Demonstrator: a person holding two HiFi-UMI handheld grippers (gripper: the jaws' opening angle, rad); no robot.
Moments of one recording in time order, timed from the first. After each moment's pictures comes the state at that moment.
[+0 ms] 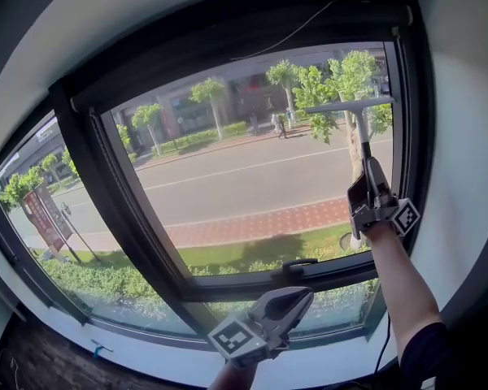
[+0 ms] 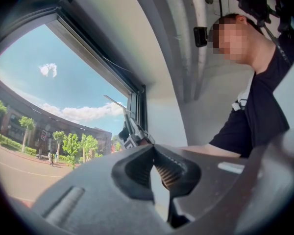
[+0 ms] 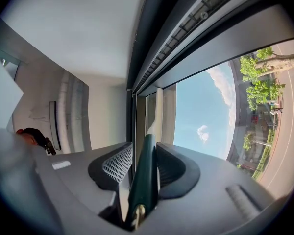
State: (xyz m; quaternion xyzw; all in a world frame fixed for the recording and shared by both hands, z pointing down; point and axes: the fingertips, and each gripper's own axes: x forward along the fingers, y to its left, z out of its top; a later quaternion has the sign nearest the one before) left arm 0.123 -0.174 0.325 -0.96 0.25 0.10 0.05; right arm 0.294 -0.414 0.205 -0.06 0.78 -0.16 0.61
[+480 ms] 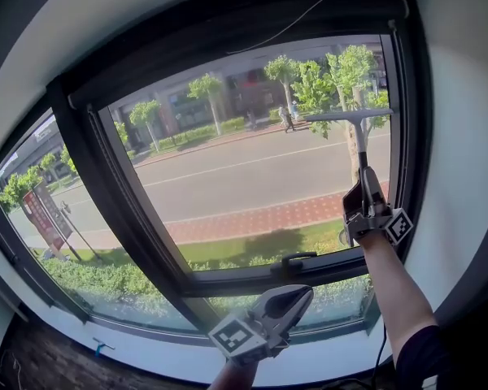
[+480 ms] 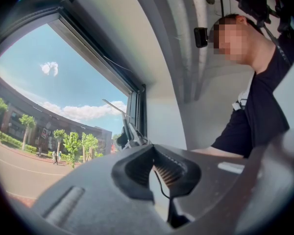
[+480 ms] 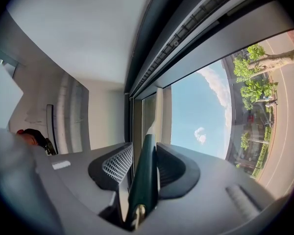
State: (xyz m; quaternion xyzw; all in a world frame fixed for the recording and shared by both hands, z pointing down) left arm 0.124 -0.169 0.330 -0.96 0.25 0.10 0.04; right arm 0.288 -0.412 0.245 -0.07 0.76 -0.18 0.62
